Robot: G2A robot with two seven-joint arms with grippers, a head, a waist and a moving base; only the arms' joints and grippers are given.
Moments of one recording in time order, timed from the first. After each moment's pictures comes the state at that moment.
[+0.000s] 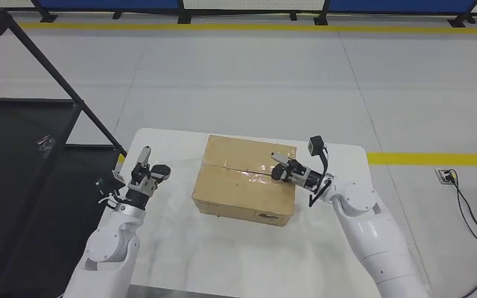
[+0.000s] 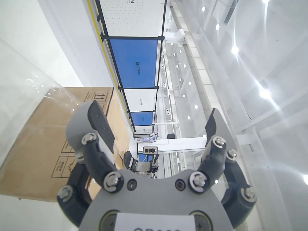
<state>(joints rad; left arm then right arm) 1.13 -1.22 -1.50 -1.49 -0.40 -0.18 -0.24 -0.67 -1.32 1.25 -1.00 0.19 -0.26 0.86</state>
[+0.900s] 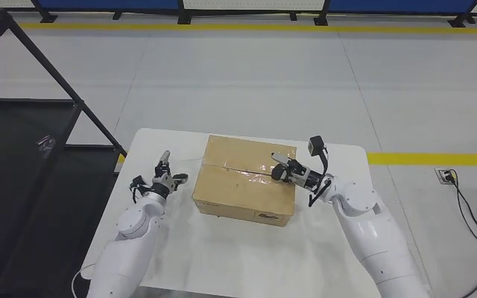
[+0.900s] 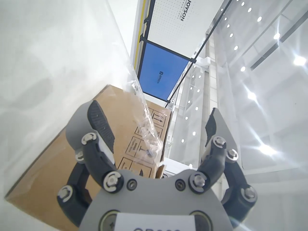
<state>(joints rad) 0.80 -1.30 -1.31 -0.93 -0.63 -0.07 -0.21 -0.67 -1.32 1.25 -1.00 0.19 -0.26 0.86</state>
